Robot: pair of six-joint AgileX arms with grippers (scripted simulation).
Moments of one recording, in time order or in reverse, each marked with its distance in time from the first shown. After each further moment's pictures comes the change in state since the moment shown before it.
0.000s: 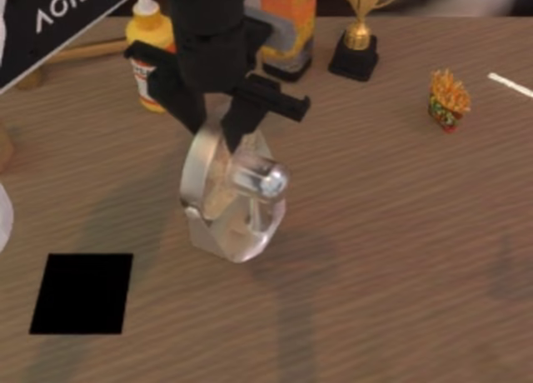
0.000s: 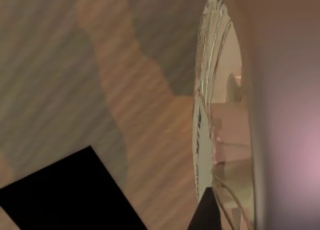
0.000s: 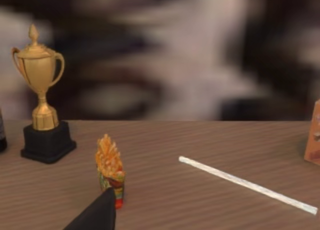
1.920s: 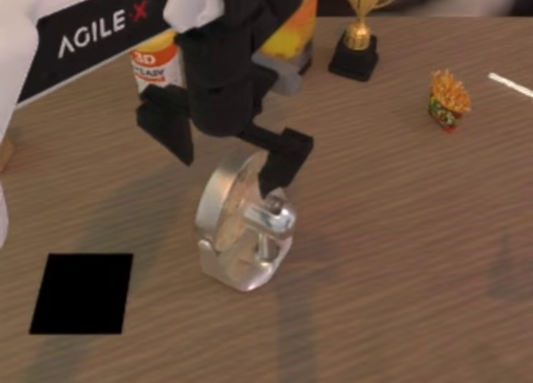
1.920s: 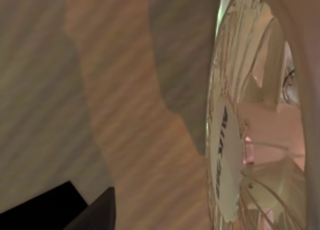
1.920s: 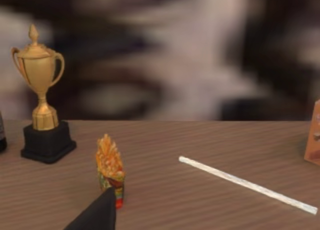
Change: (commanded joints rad) left arm -0.019 -0.025 -0.237 0.213 0.000 0.000; right arm 0.000 0.000 0.000 0.000 0.000 0.000
